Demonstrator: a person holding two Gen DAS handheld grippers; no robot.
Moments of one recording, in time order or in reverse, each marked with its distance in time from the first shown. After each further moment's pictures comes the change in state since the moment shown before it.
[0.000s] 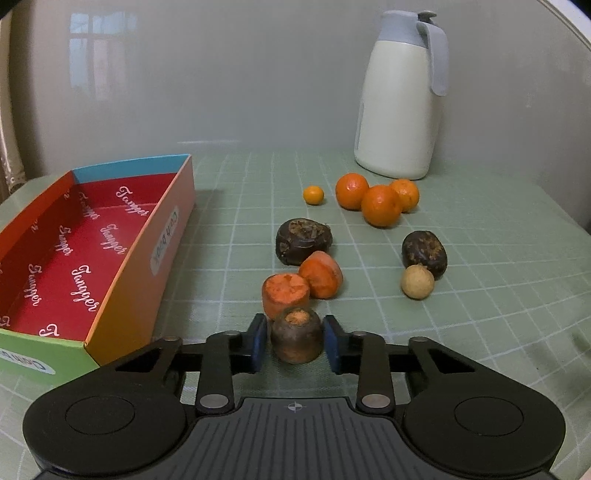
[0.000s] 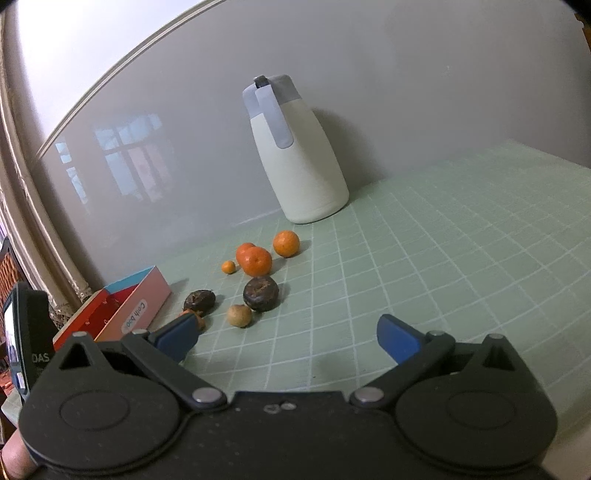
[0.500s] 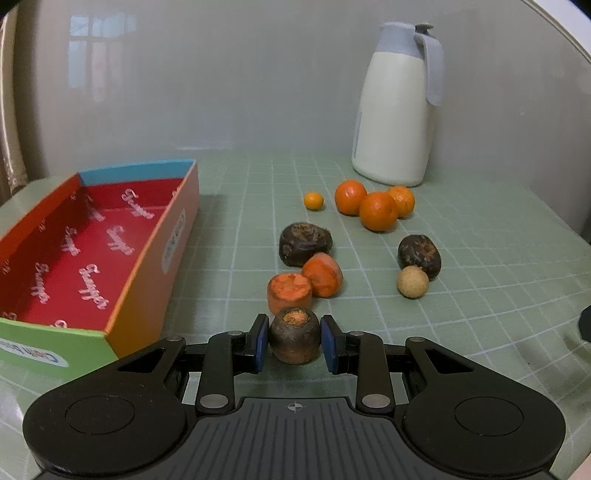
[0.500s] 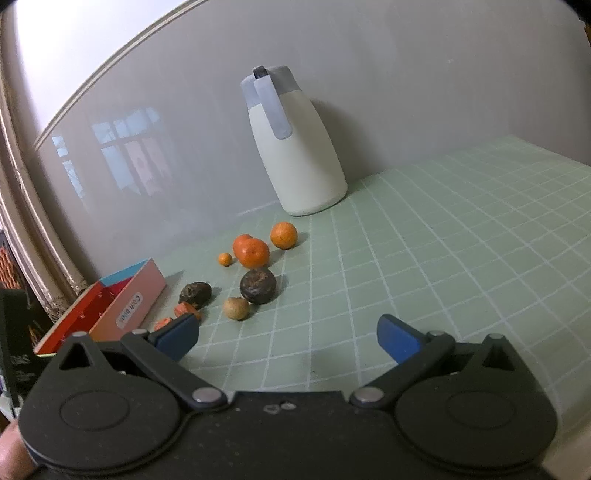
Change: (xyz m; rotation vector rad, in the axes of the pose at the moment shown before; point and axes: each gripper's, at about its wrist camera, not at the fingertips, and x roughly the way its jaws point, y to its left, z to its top) left arm -0.015 0.006 -0.003 -0.008 -0.029 -0.009; right arm 0.006 0.003 -0.003 -0.016 0.027 -0.030
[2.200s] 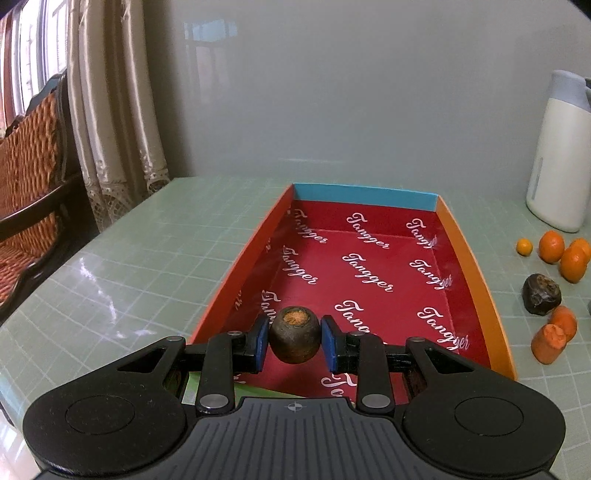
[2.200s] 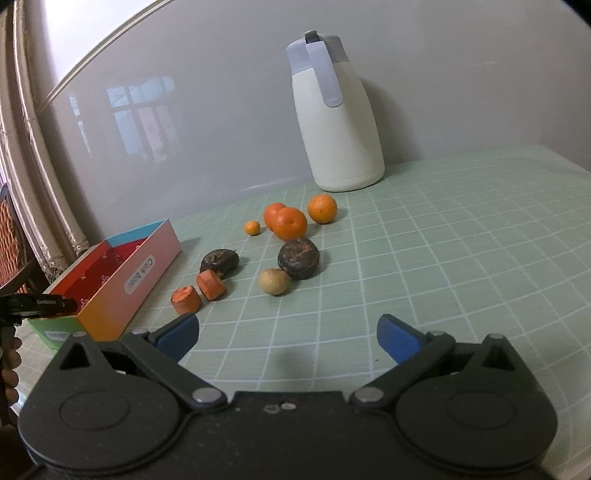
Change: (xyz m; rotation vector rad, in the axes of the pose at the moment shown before) left arm -0.011 0.157 0.019 -0.102 -0.017 0.366; right arm 0.030 0.046 -0.012 -0.106 0.065 0.014
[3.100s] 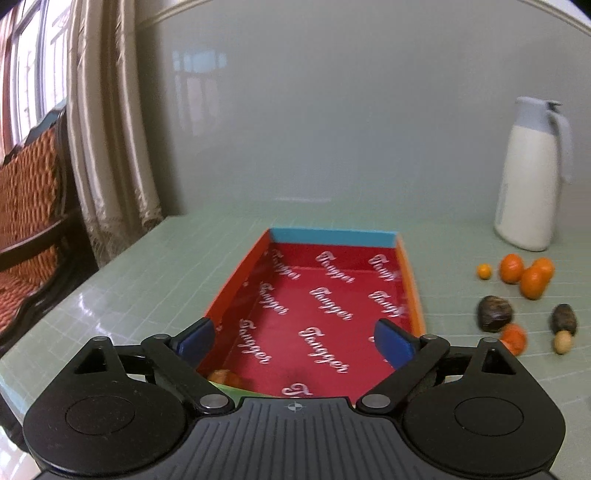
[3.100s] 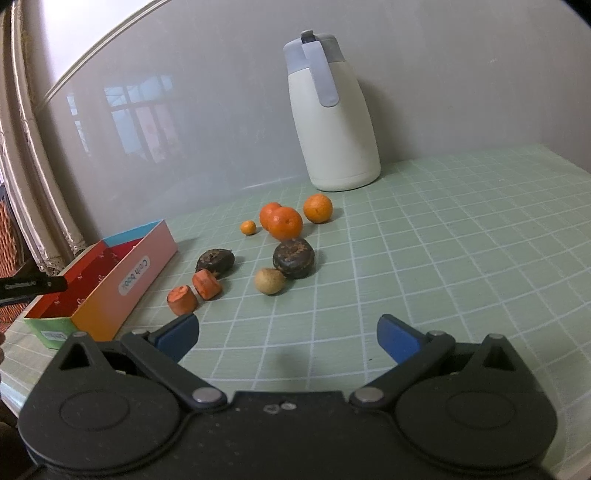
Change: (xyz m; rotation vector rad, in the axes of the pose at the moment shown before) left arm -0.057 -0.020 0.003 0.029 -0.123 -0.038; right arm 0.001 -0.002 0.001 0.001 0.004 -0.012
